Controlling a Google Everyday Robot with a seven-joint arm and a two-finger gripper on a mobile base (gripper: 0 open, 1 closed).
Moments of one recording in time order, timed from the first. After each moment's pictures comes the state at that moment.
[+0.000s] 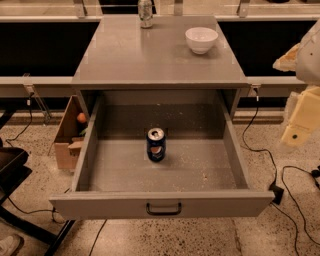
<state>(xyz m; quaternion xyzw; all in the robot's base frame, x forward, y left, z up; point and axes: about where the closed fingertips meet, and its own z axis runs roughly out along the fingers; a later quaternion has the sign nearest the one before) 0.438 -0.216 0.978 -0.60 0.78 -0.04 0.16</state>
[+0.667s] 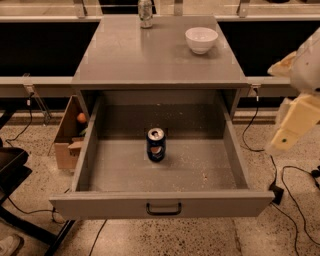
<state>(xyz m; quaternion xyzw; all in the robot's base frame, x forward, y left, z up) 0.446 -0.211 0.962 -0.60 0.78 -0.01 0.19</state>
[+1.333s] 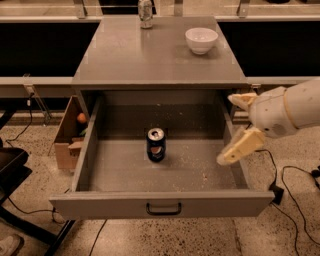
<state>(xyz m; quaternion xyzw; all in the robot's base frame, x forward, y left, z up) 0.498 -0.160 0.861 -0.57 0.73 0.14 0.36</state>
